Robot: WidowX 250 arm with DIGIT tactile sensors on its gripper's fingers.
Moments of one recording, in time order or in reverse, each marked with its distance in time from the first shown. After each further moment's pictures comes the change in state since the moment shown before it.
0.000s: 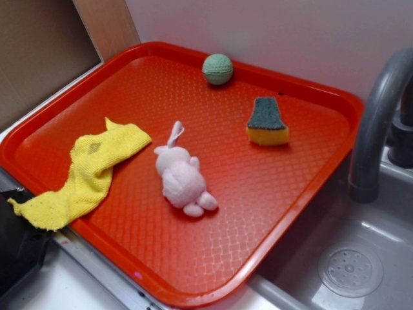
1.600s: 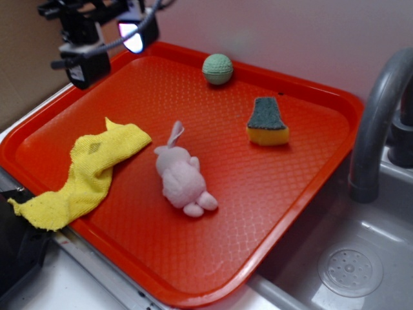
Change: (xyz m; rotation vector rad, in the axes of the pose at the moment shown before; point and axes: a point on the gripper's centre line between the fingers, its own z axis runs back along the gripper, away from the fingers) arm 0.088 -0.041 -0.116 -0.261 0.159 -1.355
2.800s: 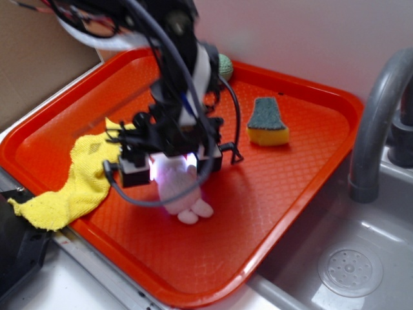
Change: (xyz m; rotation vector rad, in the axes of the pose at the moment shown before) arm 0.033 -0.010 -0.119 -0.076 0.304 -0.587
